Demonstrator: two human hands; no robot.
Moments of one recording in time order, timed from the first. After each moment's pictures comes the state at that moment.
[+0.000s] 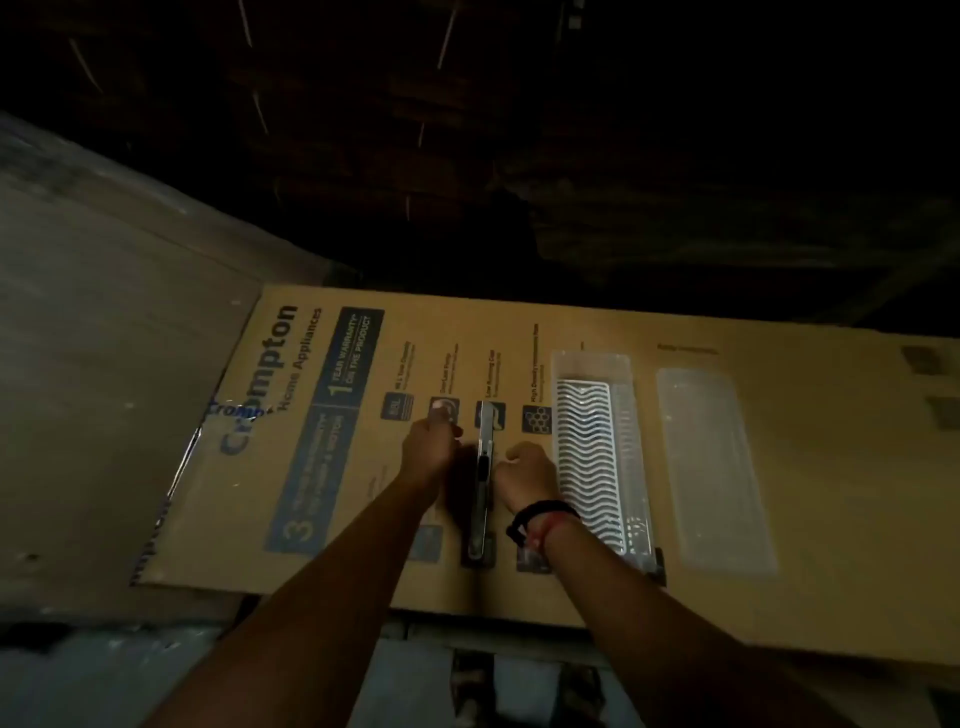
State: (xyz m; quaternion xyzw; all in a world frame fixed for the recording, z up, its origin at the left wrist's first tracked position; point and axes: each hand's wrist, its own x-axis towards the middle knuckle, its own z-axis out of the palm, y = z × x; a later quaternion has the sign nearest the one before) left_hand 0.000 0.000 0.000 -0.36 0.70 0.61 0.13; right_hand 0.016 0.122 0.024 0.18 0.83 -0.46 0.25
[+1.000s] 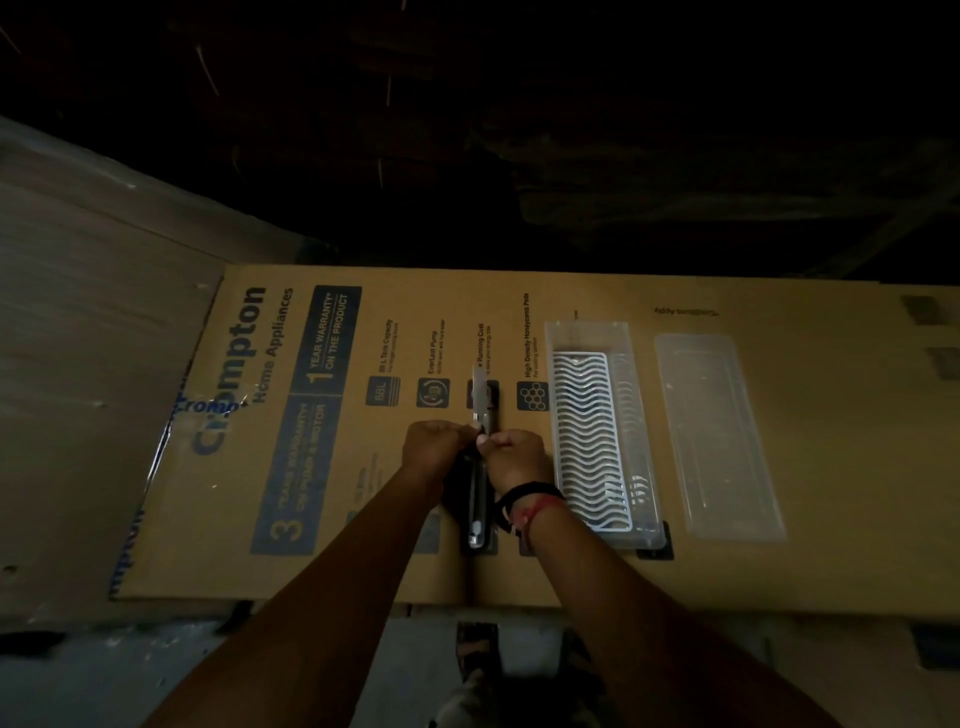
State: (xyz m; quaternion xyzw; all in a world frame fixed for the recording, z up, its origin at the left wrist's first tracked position) left_hand 0.001 0.008 -0.026 -0.35 0.65 0.66 0.16; right_hand 0.007 0.108 -0.014 0.28 0.78 -0.53 0.19
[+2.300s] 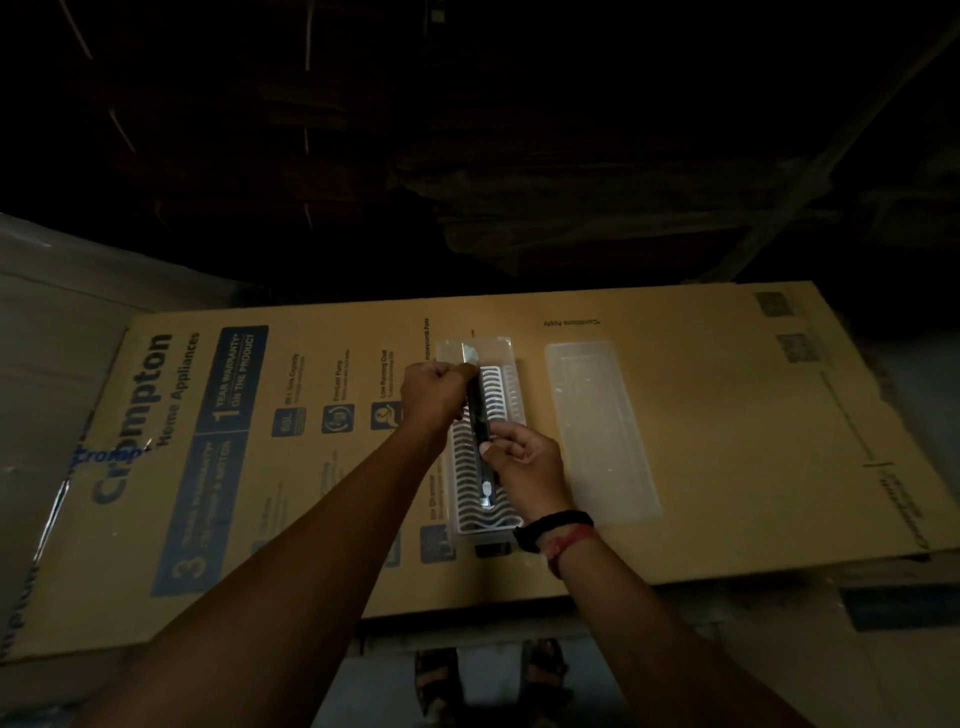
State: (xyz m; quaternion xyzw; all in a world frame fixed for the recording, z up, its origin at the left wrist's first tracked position) left_hand -0.045 0.140 0.062 -0.23 0.73 0.65 0.05; right_hand 0.033 0.244 0.044 0.22 0.68 -0.69 0.11
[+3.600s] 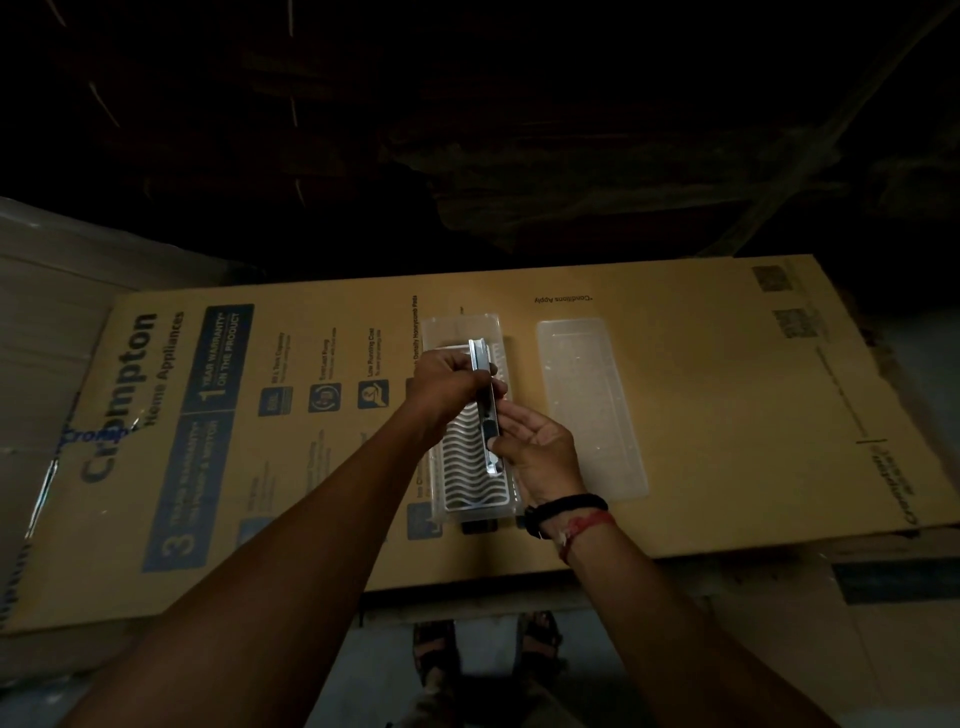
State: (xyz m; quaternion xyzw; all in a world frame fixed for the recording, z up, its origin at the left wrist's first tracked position) left_hand -0.031 0.158 0.072 -0.15 0.72 0.66 0.19; right_hand 0.043 0.274 0.053 0.26 0.55 -0.78 0.14
